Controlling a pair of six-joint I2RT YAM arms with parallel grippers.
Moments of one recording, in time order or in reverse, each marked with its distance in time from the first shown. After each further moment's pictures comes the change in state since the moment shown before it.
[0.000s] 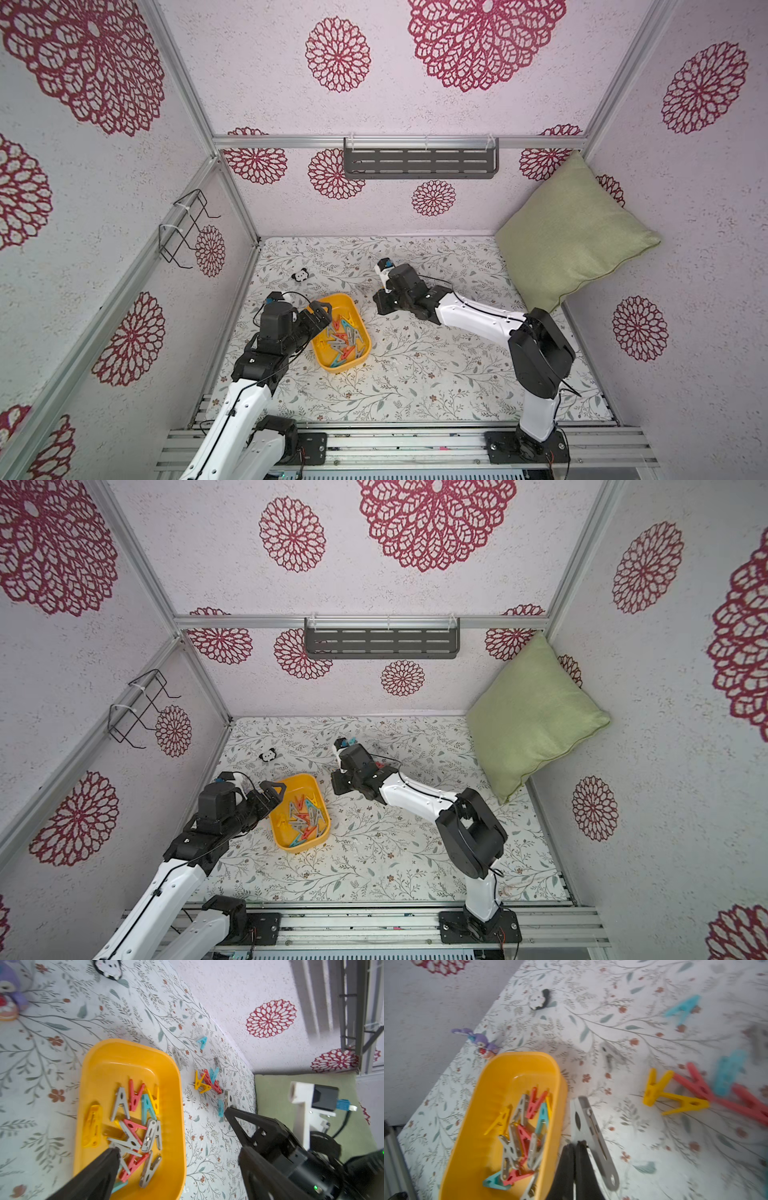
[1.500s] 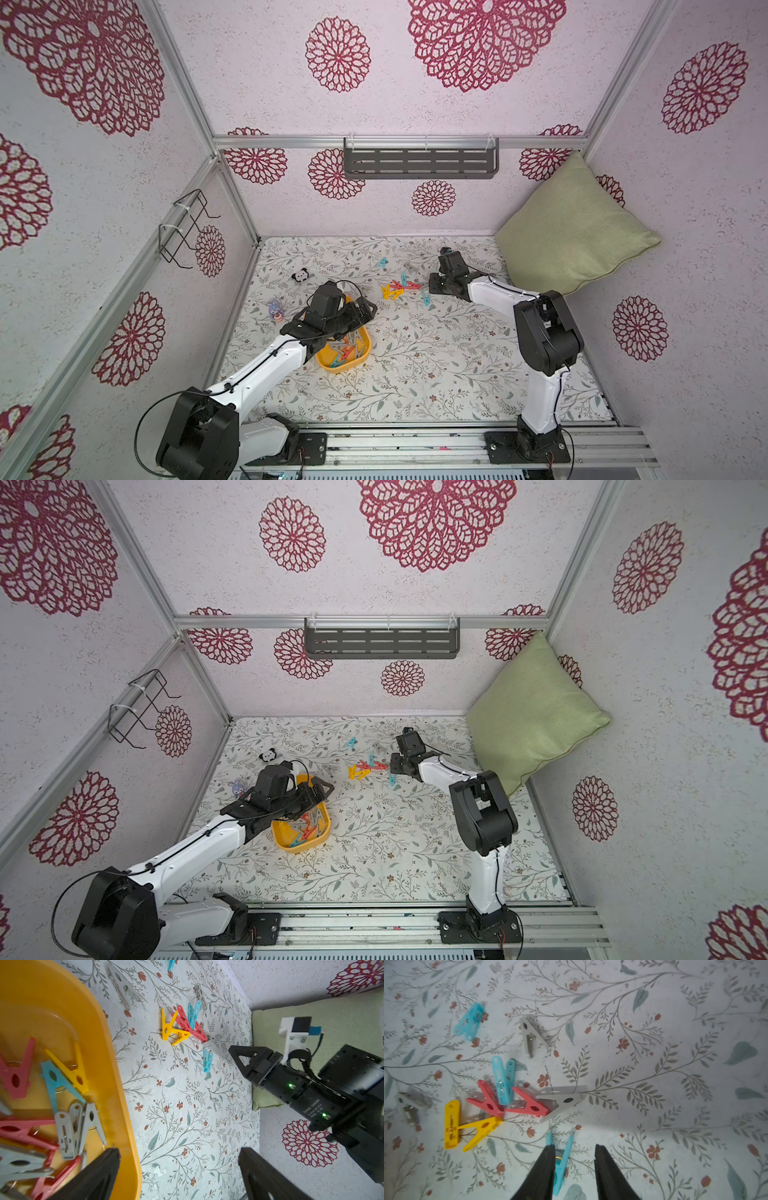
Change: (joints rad) left arm -0.349 0.463 0.127 0.242 0.053 -0.063; right arm -0.426 0.071 -0.111 -0.028 0.159 0.000
